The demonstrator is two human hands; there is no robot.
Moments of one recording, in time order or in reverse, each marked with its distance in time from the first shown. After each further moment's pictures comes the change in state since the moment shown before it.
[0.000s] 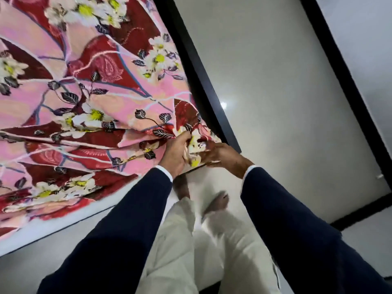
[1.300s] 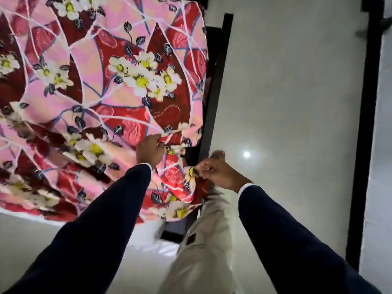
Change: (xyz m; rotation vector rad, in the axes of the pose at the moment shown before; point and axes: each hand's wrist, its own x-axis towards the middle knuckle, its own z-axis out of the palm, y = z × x) left_hand 0.183 0.186 0.041 0.993 0.762 0.215; right_hand 0.148 -0.307 -0.131 -0.996 -0.426 -0.248
